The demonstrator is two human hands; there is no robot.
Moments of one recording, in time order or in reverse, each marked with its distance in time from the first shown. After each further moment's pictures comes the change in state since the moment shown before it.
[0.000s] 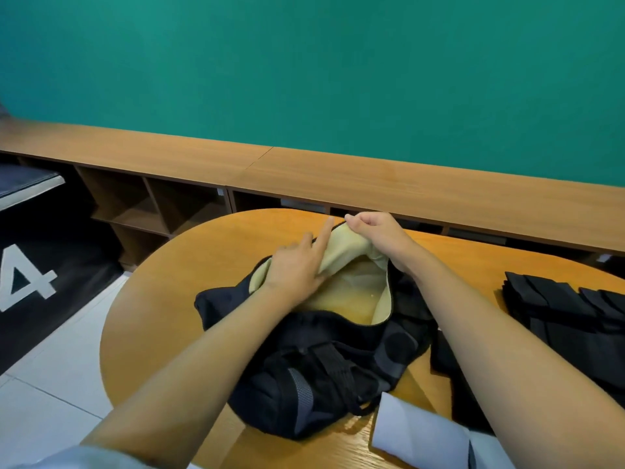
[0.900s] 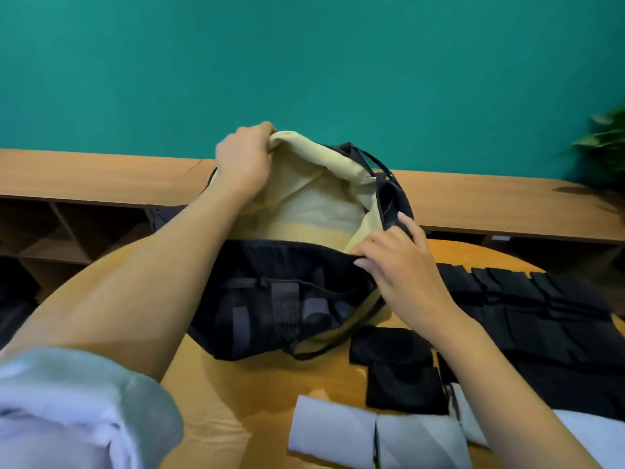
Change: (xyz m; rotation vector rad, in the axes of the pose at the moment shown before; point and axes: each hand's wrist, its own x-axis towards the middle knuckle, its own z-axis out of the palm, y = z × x) left_hand 0.127 0.039 -0.145 -0.290 0.387 -0.170; right_hand -0.155 -0.005 -0.099 -1.054 0.406 -0.535
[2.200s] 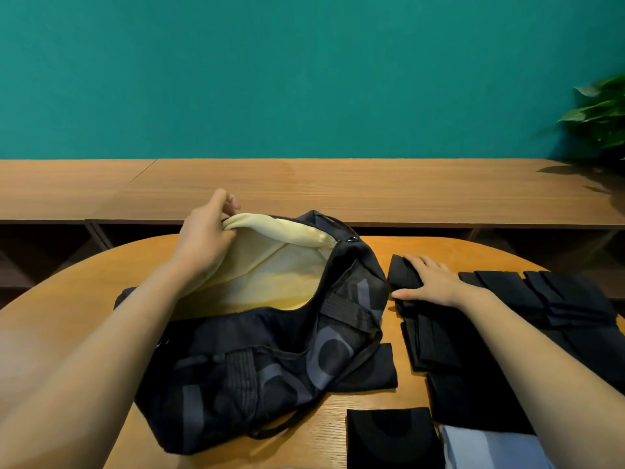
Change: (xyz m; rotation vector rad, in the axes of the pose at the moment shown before) left_hand -0.036 -0.026 0.111 -0.477 -0.198 0.015; right_hand -0.038 0.229 0.108 0.099 -0.908 0.738
